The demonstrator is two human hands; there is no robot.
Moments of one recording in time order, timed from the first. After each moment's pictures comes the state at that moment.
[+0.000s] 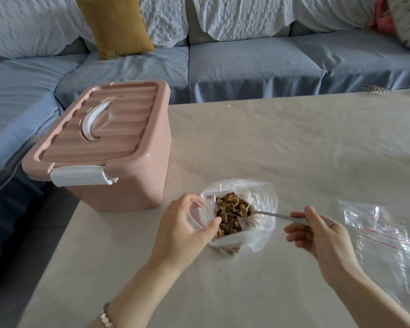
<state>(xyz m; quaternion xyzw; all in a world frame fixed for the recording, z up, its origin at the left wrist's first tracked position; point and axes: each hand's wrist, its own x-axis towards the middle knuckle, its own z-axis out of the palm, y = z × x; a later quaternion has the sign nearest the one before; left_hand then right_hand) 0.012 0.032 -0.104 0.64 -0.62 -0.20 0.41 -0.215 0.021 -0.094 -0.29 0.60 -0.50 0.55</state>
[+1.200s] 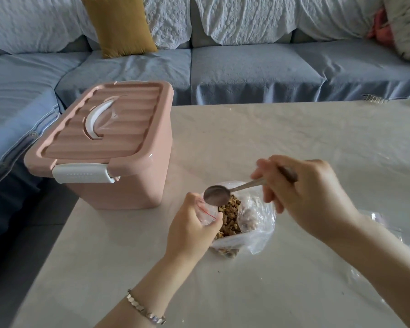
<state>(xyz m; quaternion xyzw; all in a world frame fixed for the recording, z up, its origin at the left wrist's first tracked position) -0.006 0.021 -0.115 0.69 -0.56 -0.22 0.39 -0.177 -0.001 -0.001 -0.79 0.42 -0.39 0.21</state>
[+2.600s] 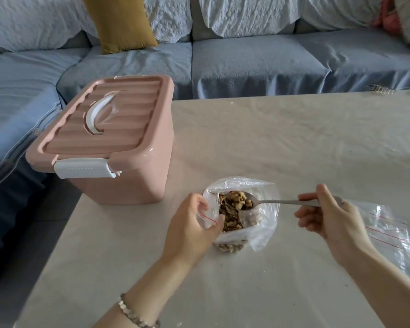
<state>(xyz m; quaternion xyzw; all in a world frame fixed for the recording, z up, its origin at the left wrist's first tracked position) 0.003 0.034 -0.116 0.67 -0.59 -0.25 0.37 -0.220 0.004 -0.073 -0.33 0.61 -0.49 0.53</state>
